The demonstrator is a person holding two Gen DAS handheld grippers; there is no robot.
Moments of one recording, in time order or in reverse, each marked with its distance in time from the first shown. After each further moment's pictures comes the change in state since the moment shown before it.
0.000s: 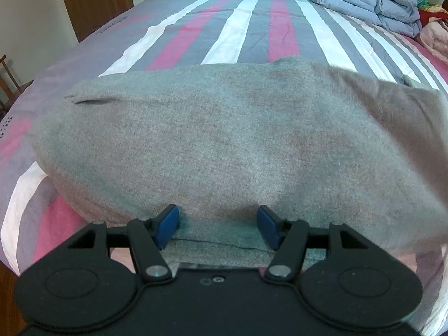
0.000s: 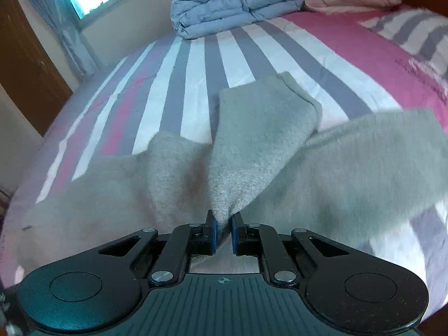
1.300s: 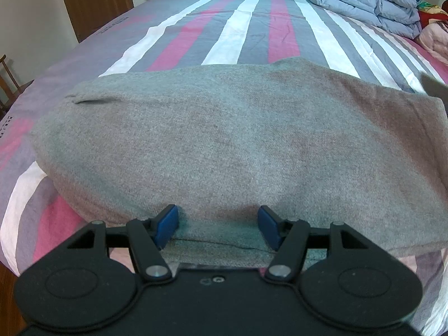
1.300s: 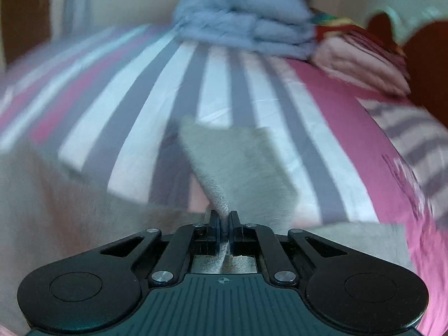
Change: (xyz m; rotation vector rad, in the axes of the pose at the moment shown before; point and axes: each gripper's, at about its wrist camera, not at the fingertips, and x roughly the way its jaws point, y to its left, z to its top) left arm 0.000 0.003 -0.001 -0.007 -0.005 -0.007; right arm 0.034 -0.011 0.070 -0.235 -0.165 -0.221
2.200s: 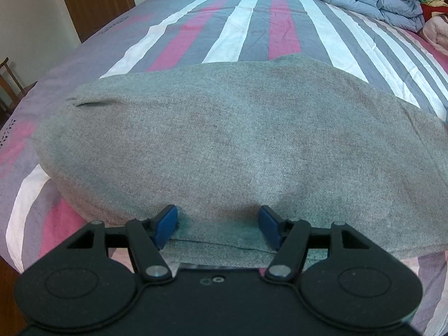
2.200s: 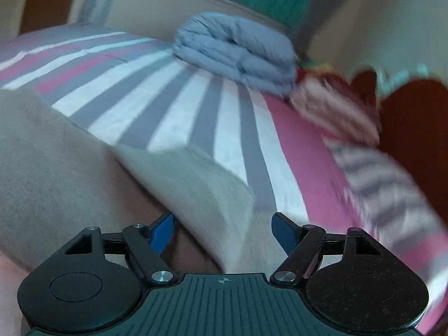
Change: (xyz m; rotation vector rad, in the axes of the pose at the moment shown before) left arm 0.002 -0.006 0.005 0.013 0.018 0.032; right arm -0.039 0.010 -0.072 -0.443 -0.156 -0.155
